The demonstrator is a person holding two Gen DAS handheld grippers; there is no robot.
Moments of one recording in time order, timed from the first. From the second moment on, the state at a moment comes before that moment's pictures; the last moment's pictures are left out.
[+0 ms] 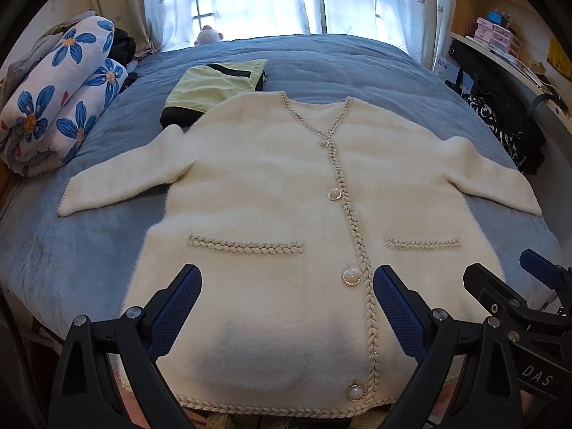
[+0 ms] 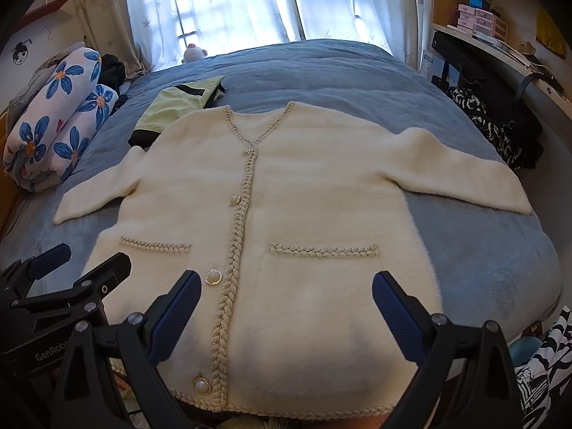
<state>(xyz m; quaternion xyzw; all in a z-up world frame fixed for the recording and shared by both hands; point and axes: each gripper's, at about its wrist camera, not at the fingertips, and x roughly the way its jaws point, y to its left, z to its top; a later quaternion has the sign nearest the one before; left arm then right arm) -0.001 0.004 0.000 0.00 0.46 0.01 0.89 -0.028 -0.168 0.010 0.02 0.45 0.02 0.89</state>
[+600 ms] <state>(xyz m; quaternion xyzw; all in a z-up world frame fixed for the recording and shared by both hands) -0.010 0.000 0.008 0.00 0.44 0.01 0.90 -0.031 -0.171 0.014 0.03 0.45 0.02 0.89</state>
